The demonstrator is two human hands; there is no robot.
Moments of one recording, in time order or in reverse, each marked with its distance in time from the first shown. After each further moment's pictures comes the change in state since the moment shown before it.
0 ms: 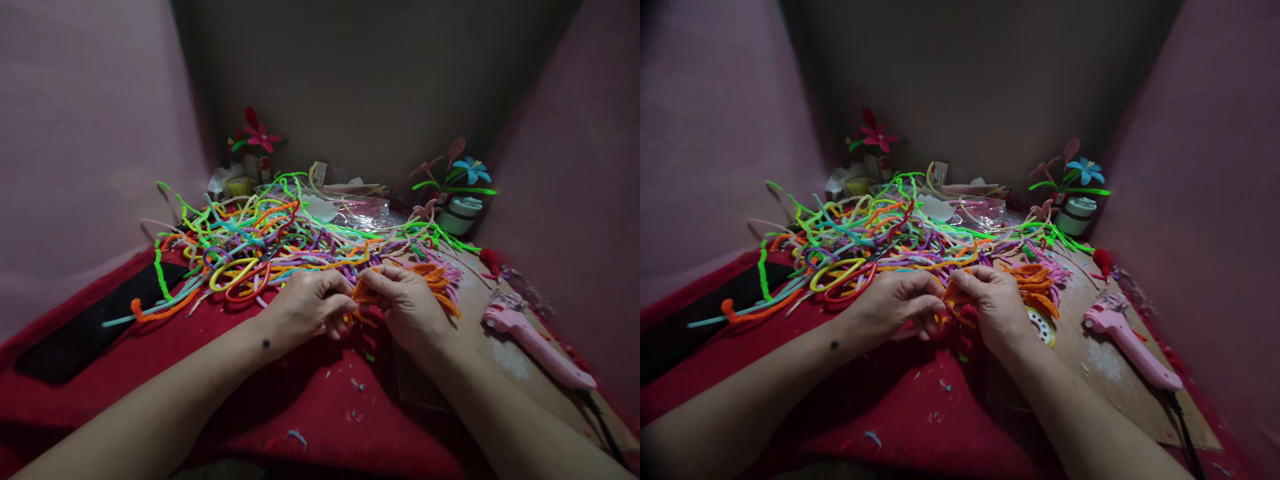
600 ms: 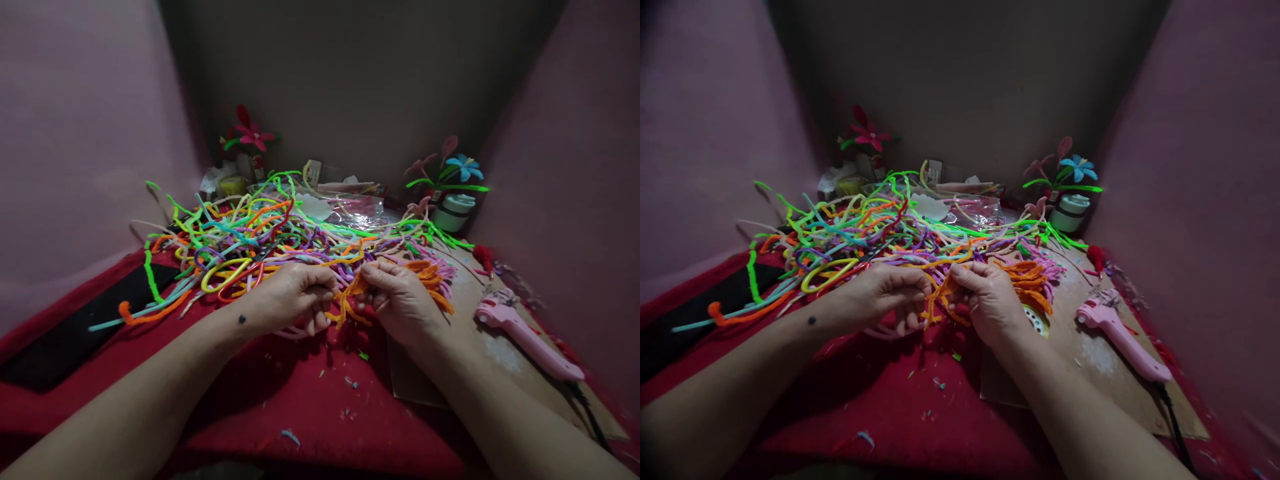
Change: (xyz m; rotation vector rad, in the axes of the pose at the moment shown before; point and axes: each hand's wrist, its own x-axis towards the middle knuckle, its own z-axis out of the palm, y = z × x) left_hand 0.003 0.003 -0.022 0.137 -0.167 0.039; right_hand 0.003 -0.004 0.000 0.159 -0.075 -0.016
